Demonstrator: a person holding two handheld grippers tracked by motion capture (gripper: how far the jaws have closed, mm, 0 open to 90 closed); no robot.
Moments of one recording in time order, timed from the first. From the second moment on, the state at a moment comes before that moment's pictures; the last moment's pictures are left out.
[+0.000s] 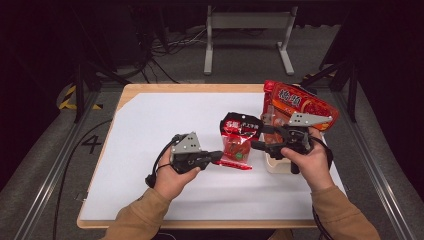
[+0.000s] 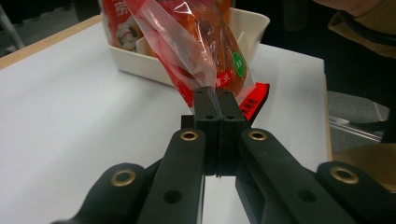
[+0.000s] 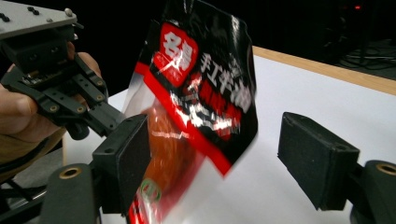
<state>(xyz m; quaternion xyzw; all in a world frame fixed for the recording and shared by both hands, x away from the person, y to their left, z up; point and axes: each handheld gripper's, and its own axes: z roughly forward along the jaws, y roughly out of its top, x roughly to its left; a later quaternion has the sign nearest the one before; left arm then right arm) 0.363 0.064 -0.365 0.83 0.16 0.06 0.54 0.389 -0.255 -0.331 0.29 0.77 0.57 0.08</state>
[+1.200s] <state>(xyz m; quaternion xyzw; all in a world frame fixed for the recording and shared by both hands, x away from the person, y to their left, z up) 0.364 0.053 -0.377 0.82 0.17 0.05 0.54 0.378 -0.252 -0.302 0.16 0.81 0.55 0.08</state>
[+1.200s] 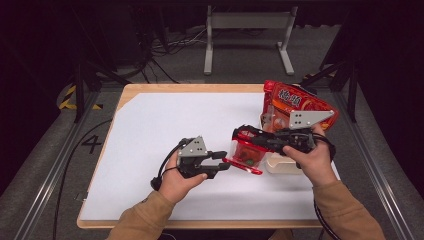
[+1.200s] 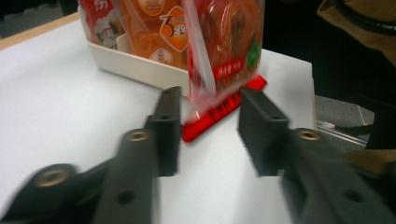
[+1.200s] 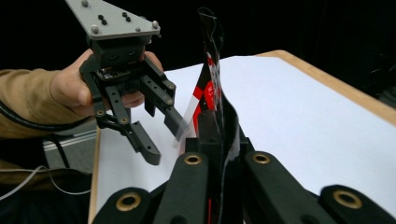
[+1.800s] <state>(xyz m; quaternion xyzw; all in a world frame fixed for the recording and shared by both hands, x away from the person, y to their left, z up) 0.374 0.113 -0.379 0.81 0.26 0.09 0.52 0.376 -0.303 -0.272 0.16 0.82 0.53 0.15</state>
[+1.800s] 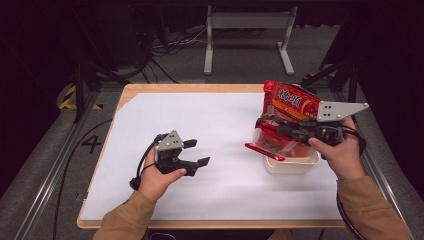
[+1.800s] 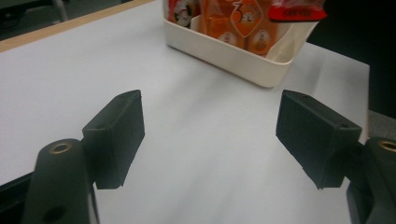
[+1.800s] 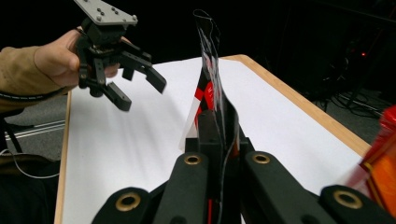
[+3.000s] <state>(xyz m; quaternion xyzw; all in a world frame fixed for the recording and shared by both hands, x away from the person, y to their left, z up) 0.371 0.225 -0.375 0.74 0.38 0.14 0.53 0.380 -0.351 -0.277 0.13 0.85 0.47 0.18</state>
